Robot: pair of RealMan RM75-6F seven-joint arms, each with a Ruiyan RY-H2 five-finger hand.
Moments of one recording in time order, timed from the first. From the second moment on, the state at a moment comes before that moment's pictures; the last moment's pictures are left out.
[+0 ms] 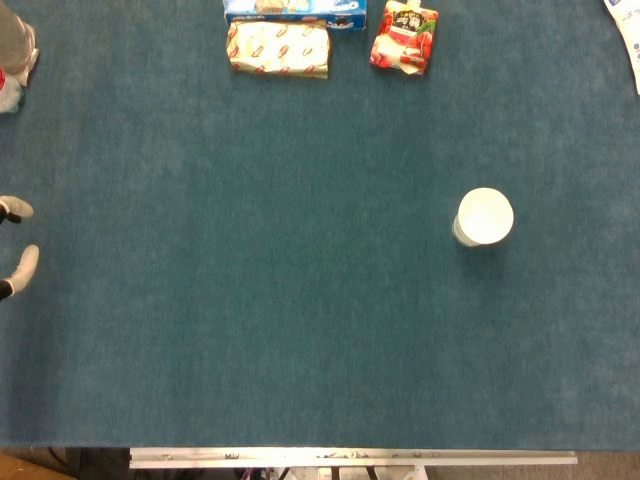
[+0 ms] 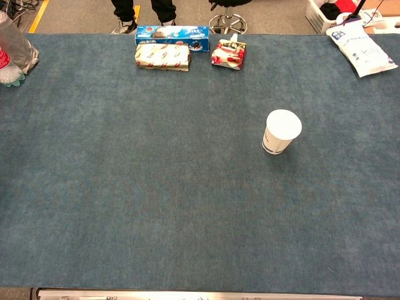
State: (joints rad) left arm -0.11 -1.21 -0.06 -1.63 1.48 1.48 0.09; right arm 0.08 -1.20 0.06 -1.53 -1.54 1.51 -0.05
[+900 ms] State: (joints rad) left arm -0.08 -1.20 -0.04 -1.63 1.48 1.49 0.08; right arm 0.20 -1.13 0.05 -1.62 -1.60 1.34 -0.11
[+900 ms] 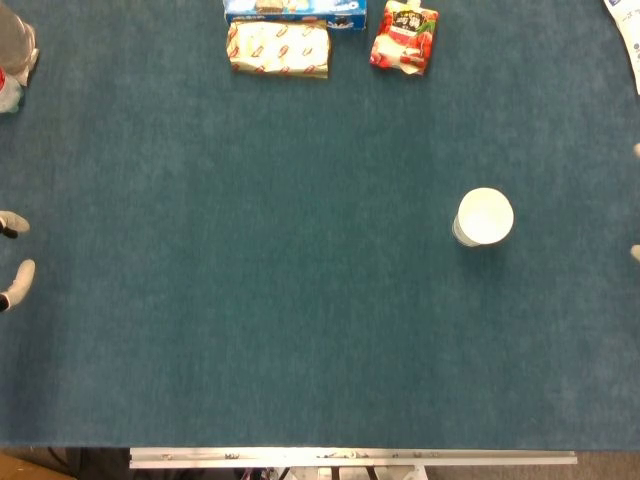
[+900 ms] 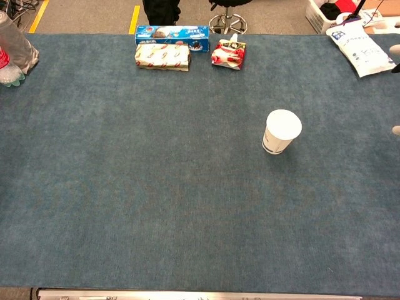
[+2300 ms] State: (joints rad) left arm -0.08 -1.21 -0.02 -1.64 1.46 1.46 0.09; right arm 0.63 -1.19 0.05 -1.74 -1.38 0.77 -0.60
